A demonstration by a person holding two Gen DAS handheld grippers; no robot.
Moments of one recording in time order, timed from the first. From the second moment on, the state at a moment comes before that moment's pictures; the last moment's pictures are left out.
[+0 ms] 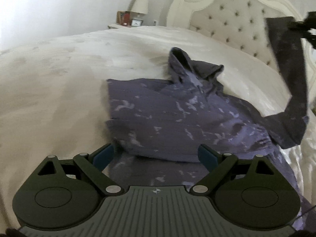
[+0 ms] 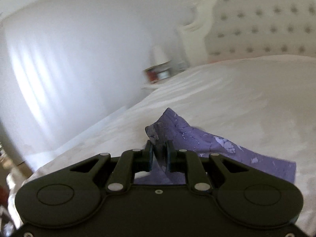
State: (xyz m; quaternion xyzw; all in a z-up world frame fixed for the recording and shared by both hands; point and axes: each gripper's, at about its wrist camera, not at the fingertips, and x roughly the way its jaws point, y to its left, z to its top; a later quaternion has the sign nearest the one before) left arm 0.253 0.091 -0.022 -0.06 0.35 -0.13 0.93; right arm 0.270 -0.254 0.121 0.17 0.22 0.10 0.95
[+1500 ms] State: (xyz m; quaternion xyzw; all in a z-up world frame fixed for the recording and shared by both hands) left arm 0.328 0.051 -0.070 -0.02 0.38 -0.10 0.92; right arm 0.242 -0.245 -0.080 0.10 0.35 0.06 0.93
